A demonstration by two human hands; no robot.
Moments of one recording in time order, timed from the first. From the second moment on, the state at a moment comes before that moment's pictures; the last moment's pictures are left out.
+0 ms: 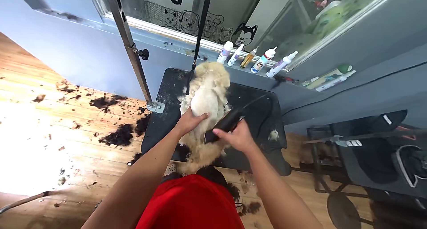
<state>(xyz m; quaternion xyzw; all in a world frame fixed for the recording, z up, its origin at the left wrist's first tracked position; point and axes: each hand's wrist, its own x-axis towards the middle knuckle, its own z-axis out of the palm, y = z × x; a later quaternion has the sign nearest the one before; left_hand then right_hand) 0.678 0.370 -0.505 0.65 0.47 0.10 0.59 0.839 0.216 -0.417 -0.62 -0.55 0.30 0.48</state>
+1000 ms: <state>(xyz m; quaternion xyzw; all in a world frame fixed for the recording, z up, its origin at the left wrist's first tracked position) 0.687 0.309 -0.486 0.65 0.60 0.12 0.44 0.900 0.201 -0.497 -0.39 -0.57 0.49 0.53</state>
